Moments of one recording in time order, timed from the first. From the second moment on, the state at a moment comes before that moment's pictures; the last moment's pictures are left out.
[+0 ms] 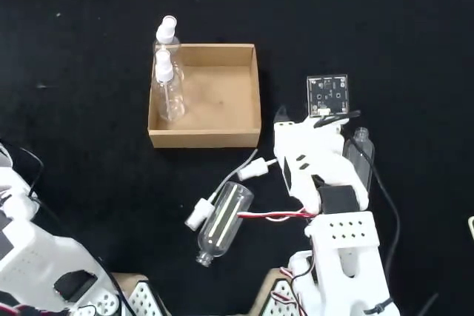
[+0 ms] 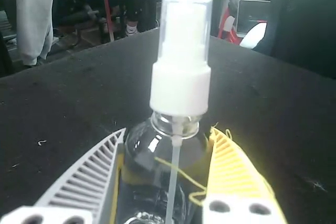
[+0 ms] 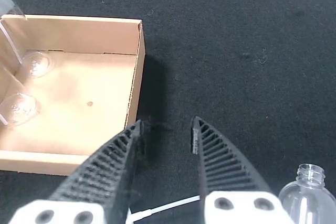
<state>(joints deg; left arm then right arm) -54.1 4.9 59.5 -51.6 -0.6 -4.5 -58.3 69.8 30.1 0.3</state>
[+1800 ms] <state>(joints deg) 20.4 -59.0 60.7 2.2 -0.7 1.4 -58.3 71.7 25.9 0.3</state>
